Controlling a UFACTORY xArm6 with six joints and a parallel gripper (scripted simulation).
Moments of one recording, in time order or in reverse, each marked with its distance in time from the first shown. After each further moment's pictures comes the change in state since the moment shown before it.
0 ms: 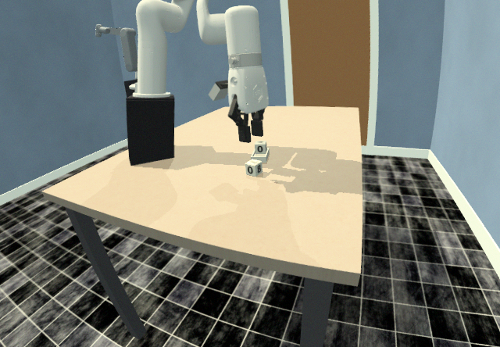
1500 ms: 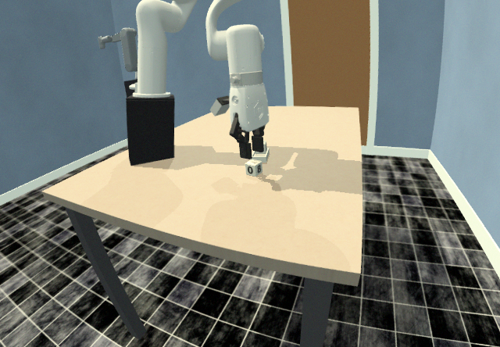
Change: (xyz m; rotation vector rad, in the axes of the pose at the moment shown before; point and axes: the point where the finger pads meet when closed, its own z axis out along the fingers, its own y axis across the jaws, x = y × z) arm 0.001 -0.001 0.041 0.000 0.002 0.000
